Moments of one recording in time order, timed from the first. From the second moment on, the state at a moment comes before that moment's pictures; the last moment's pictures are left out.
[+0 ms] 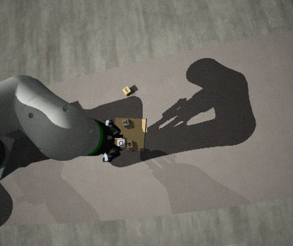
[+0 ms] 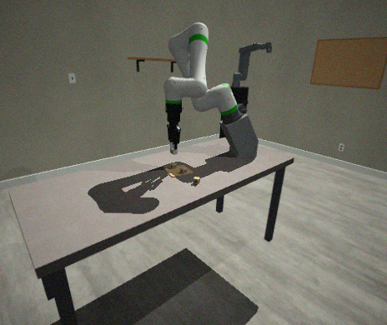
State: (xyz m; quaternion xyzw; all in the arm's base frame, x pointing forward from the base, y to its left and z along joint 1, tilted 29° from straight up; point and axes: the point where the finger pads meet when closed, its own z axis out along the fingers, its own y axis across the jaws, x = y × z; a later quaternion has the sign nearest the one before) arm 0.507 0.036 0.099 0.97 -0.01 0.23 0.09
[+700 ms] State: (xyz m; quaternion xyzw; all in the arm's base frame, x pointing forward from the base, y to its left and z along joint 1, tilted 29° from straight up) arm 0.505 0.053 0.097 0.92 0.29 0.19 0.16
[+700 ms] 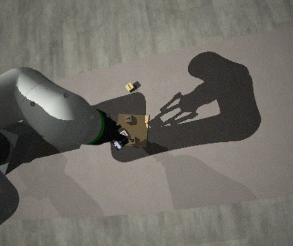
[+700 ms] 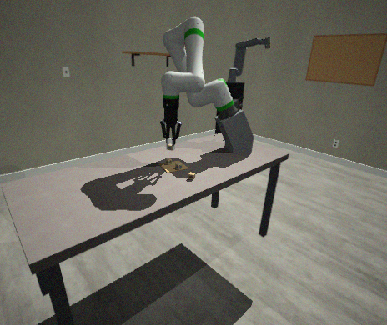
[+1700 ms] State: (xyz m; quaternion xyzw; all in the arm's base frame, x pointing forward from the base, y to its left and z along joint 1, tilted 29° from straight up) arm 0.502 0.077 0.093 0.71 0.65 0.11 0.23
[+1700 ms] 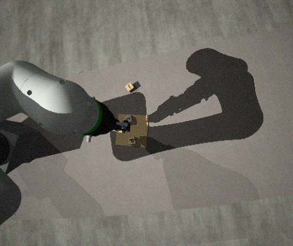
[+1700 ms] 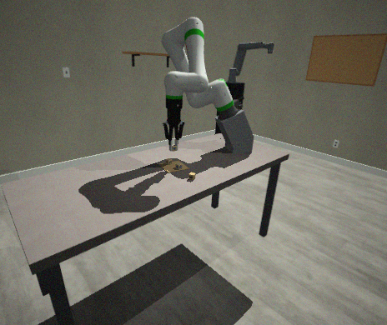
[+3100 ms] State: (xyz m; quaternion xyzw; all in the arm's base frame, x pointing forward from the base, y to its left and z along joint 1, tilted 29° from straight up) arm 0.512 0.080 0.071 0.62 0.74 0.08 0.24
